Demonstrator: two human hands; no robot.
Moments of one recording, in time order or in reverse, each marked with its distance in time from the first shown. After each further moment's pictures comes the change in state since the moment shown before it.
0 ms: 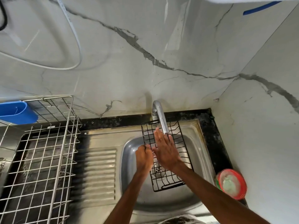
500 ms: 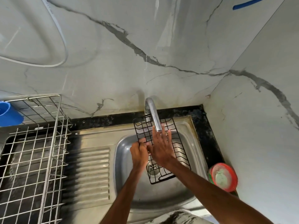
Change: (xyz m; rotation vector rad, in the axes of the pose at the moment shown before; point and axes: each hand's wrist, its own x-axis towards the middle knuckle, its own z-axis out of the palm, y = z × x) left_hand -0.002 0.009 0.009 -0.089 0.018 0.072; right_hand -0.001 -0.002 0.000 -0.068 0.061 0.089
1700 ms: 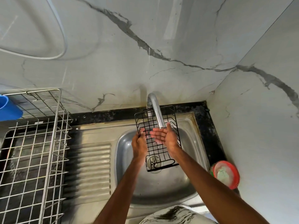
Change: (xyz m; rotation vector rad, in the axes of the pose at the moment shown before) left_hand 0.030 -0.006 0.005 -0.191 -0.032 -0.163; right_hand 0.024 0.014 -0.026 1.692 -0.179 0.642
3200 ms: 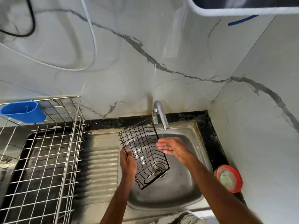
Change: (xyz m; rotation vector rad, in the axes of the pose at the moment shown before) left_hand -0.054 -0.001 -0.079 0.188 0.284 0.059; right_hand -0.065 -0.022 0.002 -0.291 -0.050 0.022
